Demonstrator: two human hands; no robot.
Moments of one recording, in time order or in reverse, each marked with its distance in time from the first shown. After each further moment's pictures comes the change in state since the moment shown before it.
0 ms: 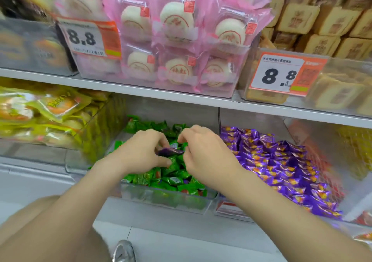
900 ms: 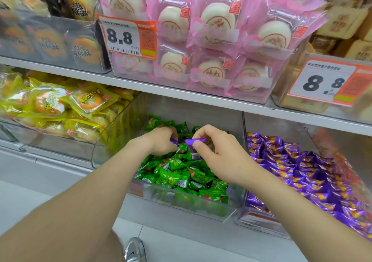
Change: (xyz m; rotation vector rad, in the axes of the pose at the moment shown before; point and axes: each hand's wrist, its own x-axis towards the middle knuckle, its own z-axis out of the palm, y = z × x) left_hand 0.071 -0.066 0.011 0.018 -0.097 -0.128; right_hand 0.023 0.003 0.018 0.484 -0.016 0.060
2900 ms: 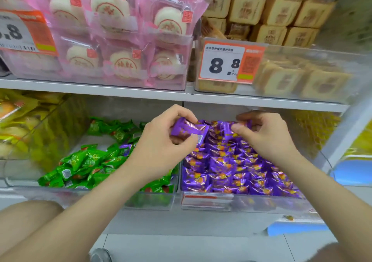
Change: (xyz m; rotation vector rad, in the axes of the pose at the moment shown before) left_hand -0.095 0.179 0.034 -0.749 0.324 0.578; right_hand -0.099 0.124 -0.146 -0.164 0.528 0.359
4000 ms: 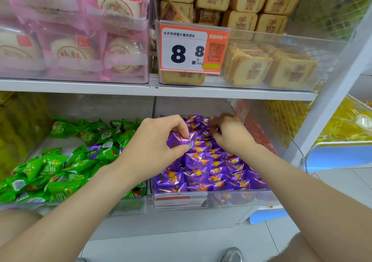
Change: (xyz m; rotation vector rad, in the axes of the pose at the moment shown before) left_hand 0.025 -0.013 0.040 0.440 -0.140 0.125; right_hand 0.032 0.061 0.041 -0.434 -0.191 -0.204
